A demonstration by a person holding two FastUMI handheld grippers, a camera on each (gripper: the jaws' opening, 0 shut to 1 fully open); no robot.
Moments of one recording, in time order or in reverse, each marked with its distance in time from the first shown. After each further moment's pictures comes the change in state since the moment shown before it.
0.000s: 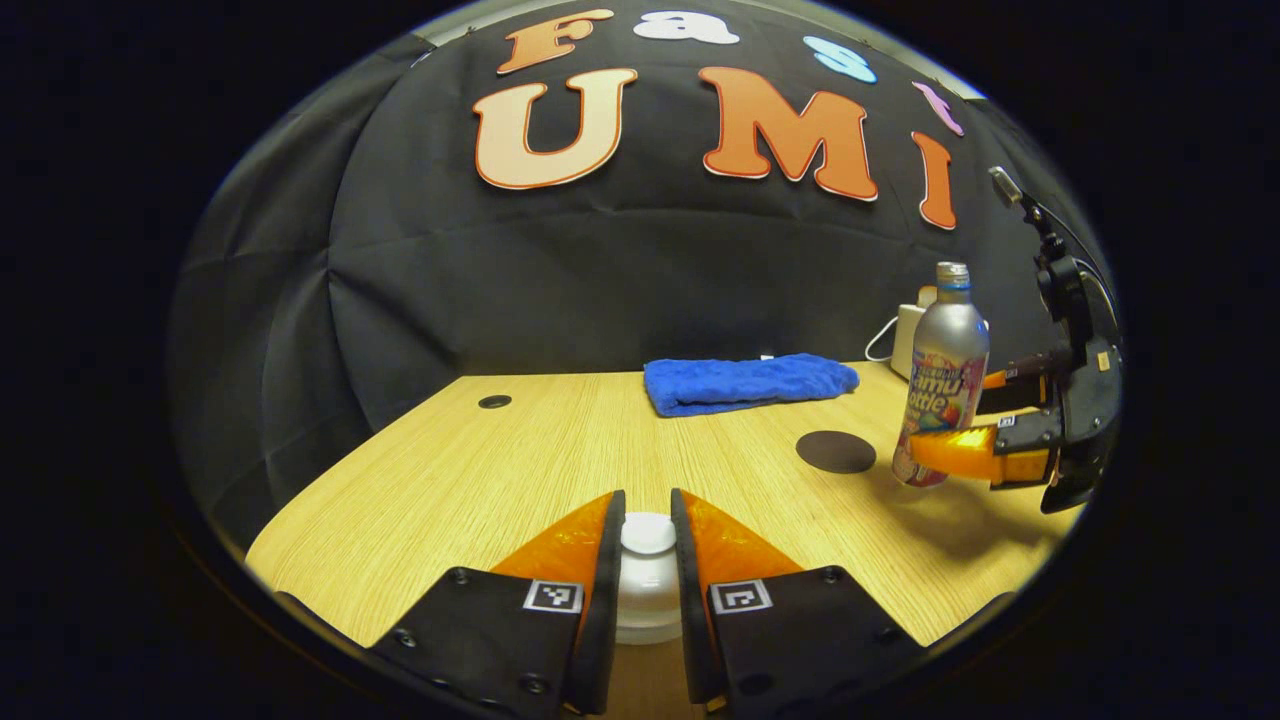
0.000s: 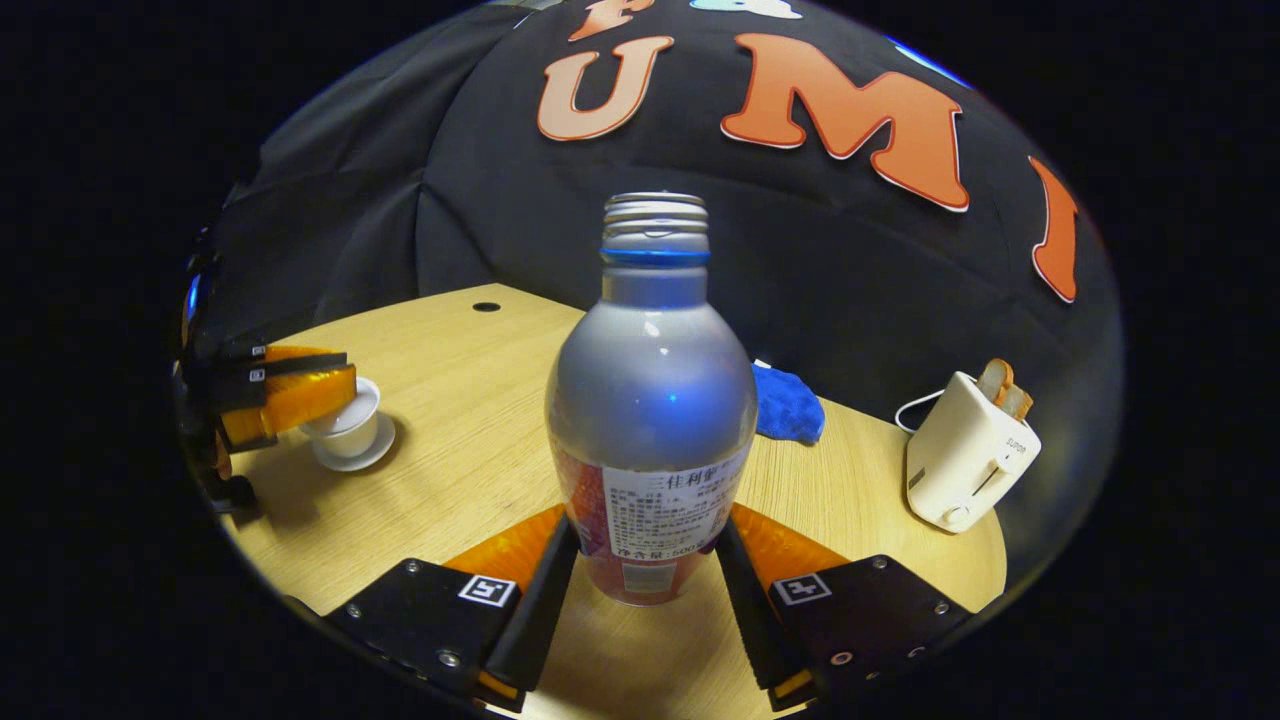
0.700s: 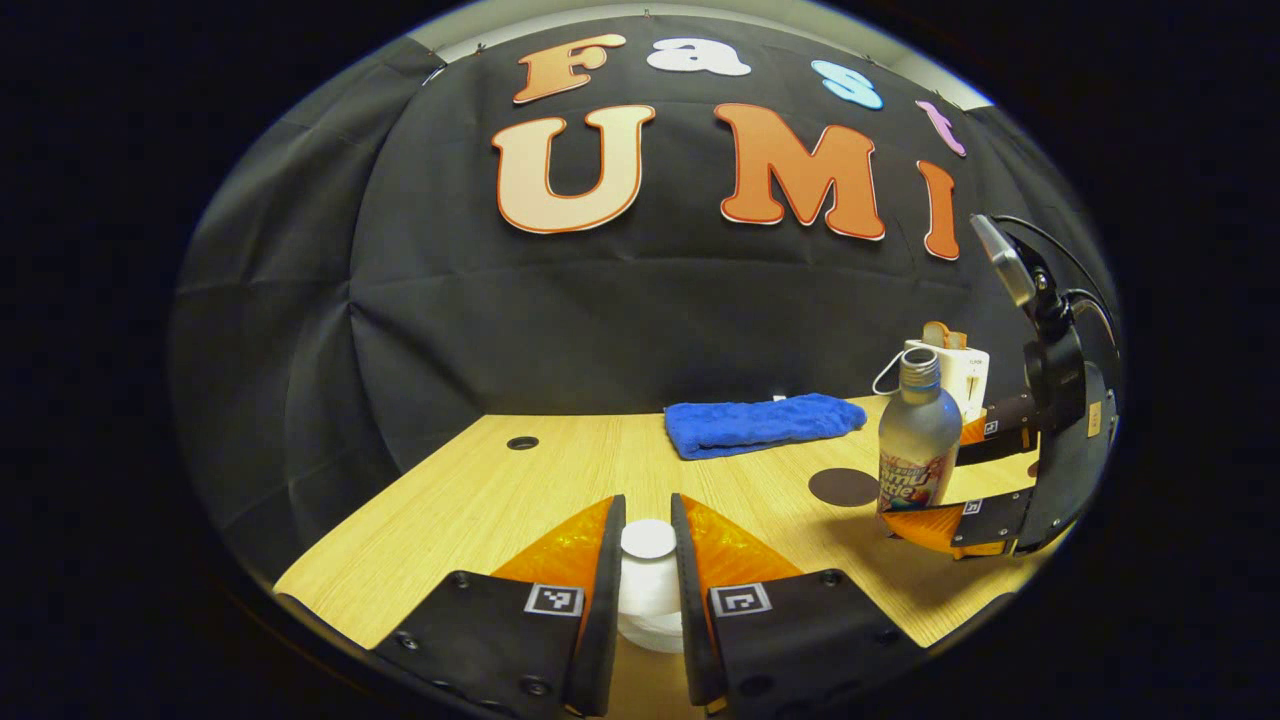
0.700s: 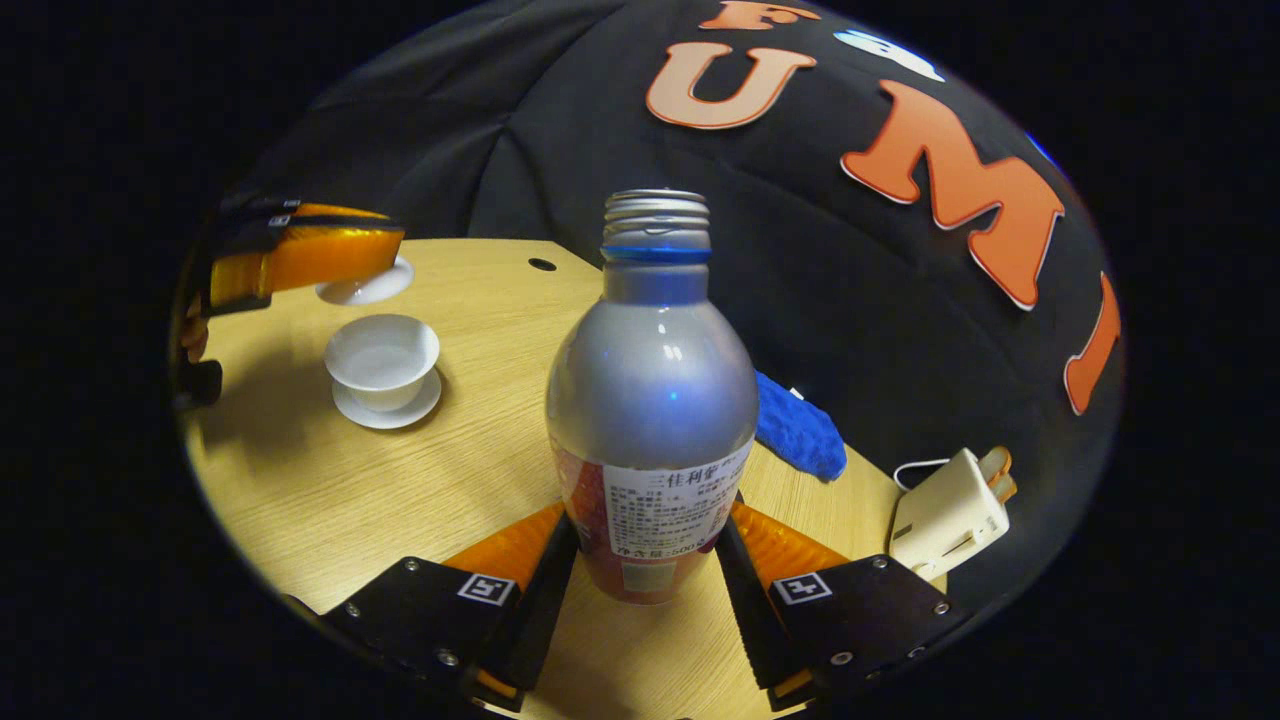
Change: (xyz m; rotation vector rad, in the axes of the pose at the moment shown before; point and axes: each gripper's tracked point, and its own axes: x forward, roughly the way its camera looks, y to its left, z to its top) left arm -0.021 0.021 0.041 -0.004 -0.095 0.010; right arm -0.022 0.011 -0.005 -0.252 0.060 0.015
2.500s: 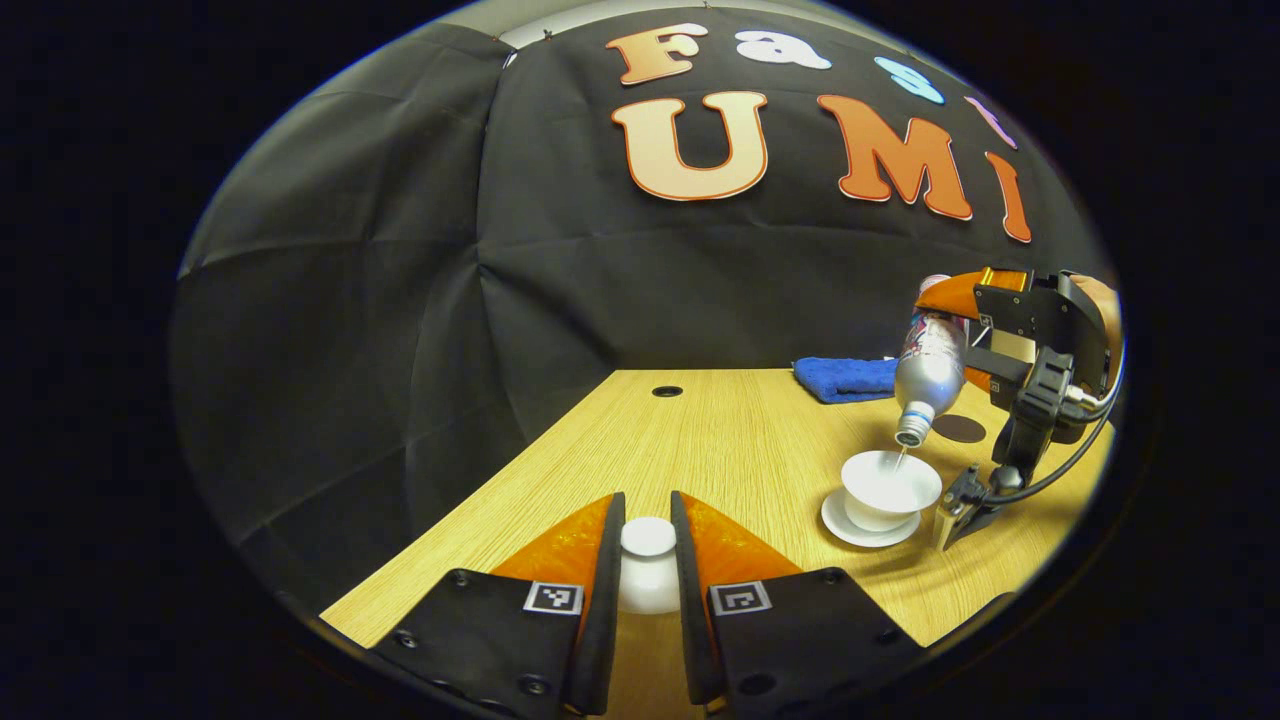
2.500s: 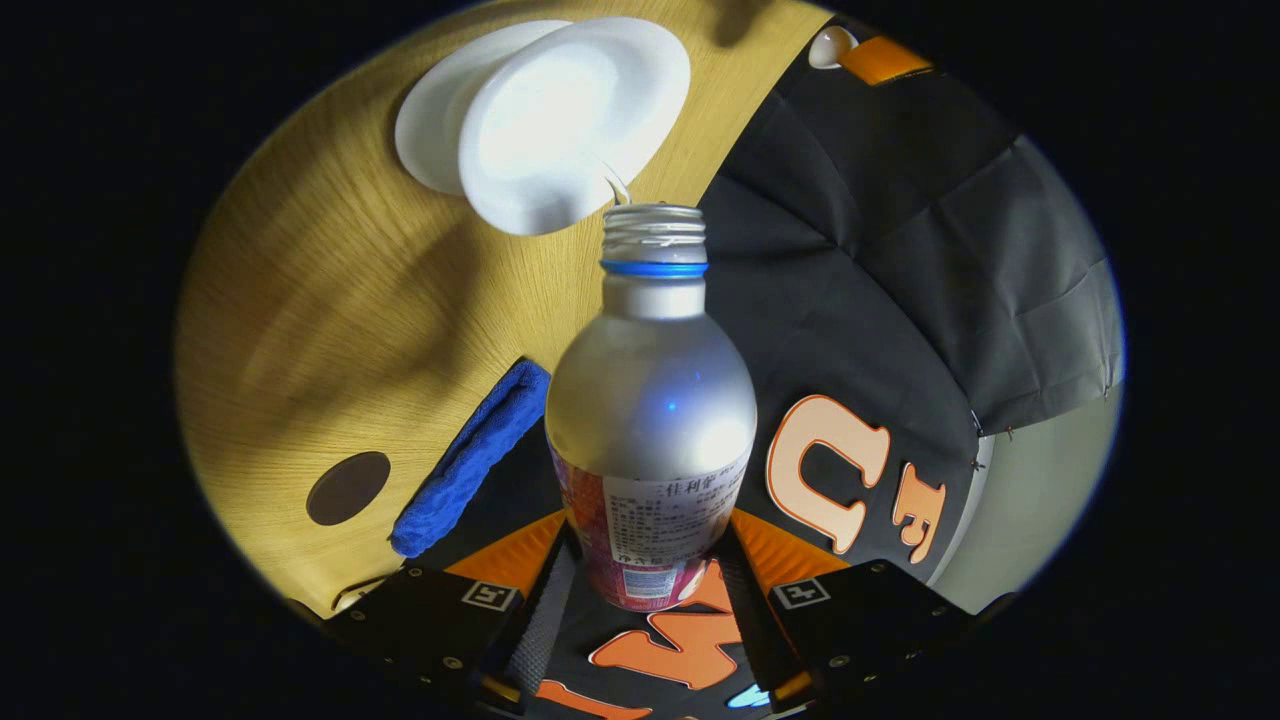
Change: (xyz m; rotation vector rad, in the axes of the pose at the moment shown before) left arm -0.072 0.151 -0.055 -0.008 0.076 0.253; right arm -0.031 0.021 0.151 -1.739 -0.204 -0.553
